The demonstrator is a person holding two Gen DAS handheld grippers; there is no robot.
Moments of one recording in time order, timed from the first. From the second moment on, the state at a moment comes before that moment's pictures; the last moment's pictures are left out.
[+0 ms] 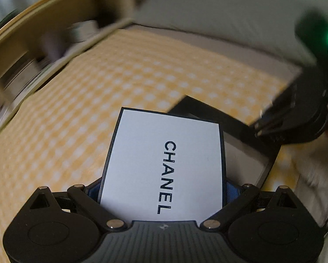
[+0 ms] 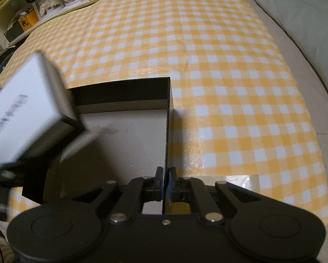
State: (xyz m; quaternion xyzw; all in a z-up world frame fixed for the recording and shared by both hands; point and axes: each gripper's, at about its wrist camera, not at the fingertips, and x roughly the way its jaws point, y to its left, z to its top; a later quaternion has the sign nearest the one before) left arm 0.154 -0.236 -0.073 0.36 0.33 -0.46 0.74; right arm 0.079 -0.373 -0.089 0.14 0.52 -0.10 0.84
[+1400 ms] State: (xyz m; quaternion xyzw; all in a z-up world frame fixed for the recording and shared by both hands) left arm 0.159 -0.237 -0.129 0.34 0.44 -0.41 0.72; right arm 0.052 -0.370 -0.087 0.13 0.51 -0.08 0.85
